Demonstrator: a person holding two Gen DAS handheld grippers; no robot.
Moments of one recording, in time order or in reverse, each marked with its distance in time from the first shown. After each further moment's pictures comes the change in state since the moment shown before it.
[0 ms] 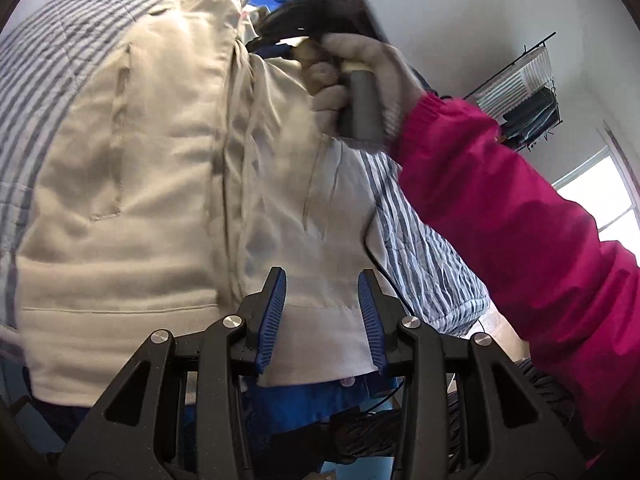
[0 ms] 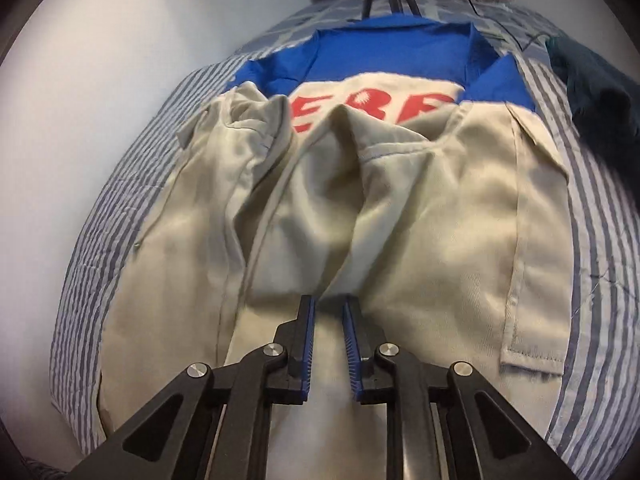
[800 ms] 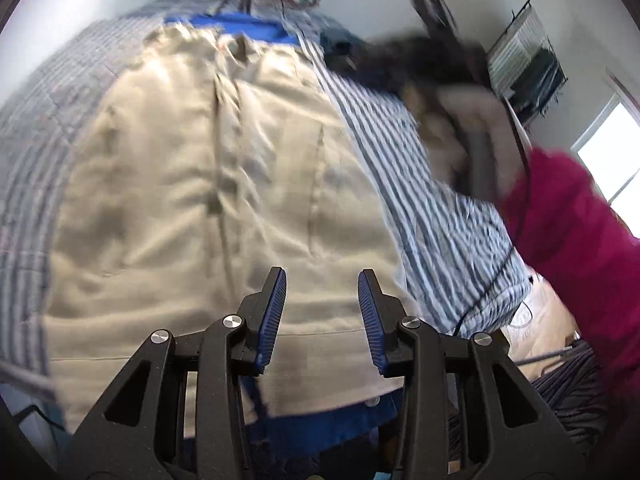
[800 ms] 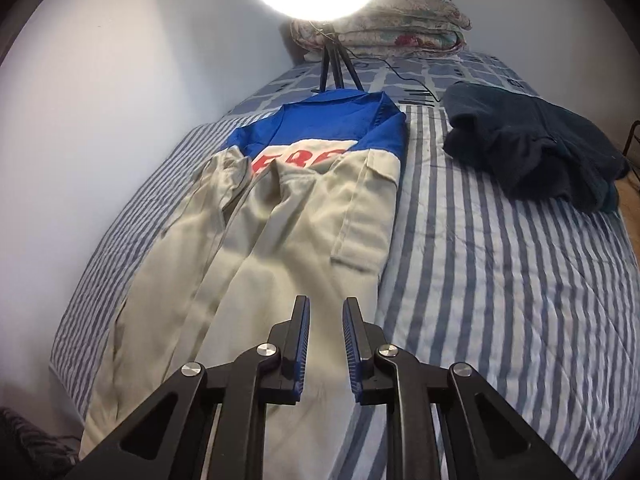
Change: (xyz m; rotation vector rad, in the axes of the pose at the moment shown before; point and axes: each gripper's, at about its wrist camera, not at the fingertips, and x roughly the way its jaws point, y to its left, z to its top) left arm 0.019 -0.026 -0.002 0.177 -0.016 0.125; right arm -0.122 -0.044 -0.053 -0.094 -0.202 -0.162
